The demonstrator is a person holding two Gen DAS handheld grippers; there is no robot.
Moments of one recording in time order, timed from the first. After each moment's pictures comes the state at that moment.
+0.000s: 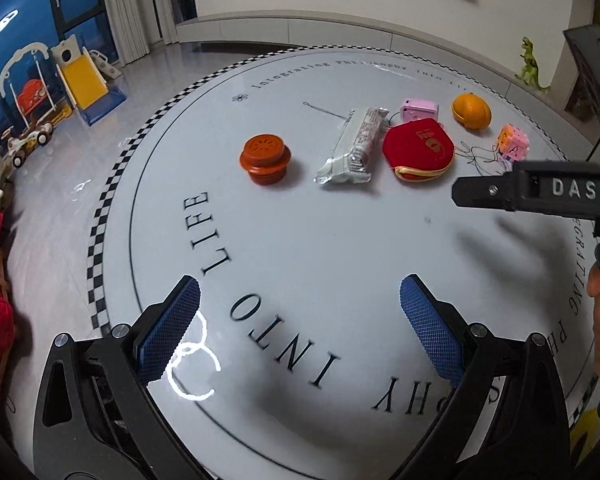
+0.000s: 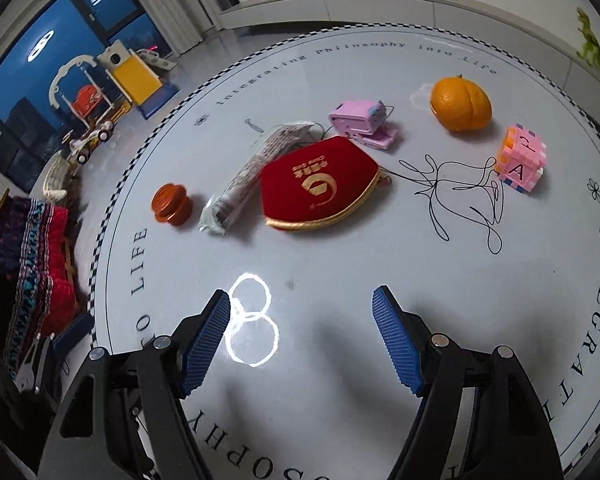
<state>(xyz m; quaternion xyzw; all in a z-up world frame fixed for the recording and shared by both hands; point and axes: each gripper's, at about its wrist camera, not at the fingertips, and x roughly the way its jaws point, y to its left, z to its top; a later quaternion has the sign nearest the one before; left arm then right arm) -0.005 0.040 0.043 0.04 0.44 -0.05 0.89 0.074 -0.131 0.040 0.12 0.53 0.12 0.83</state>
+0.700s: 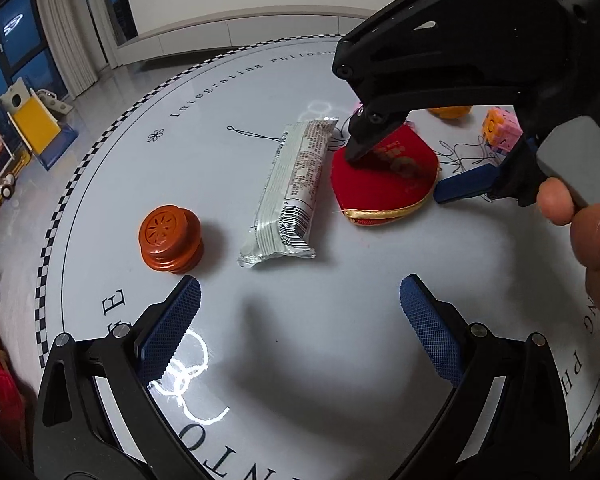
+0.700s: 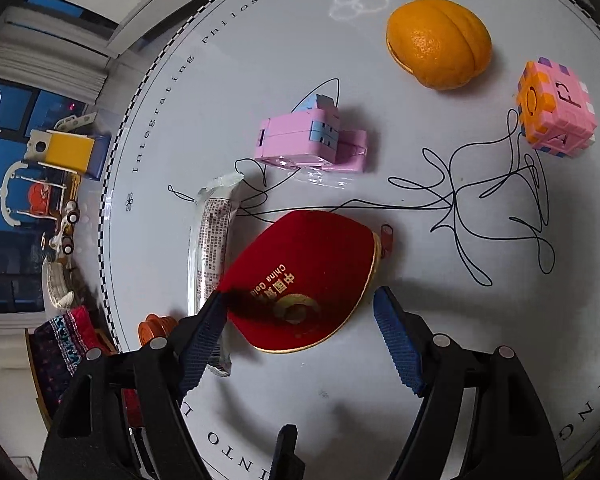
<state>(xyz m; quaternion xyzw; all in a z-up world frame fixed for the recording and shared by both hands) 0.064 -0.001 0.025 0.10 0.45 -0.12 0.88 0.156 -0.145 0.016 0.29 0.62 0.01 0.72</state>
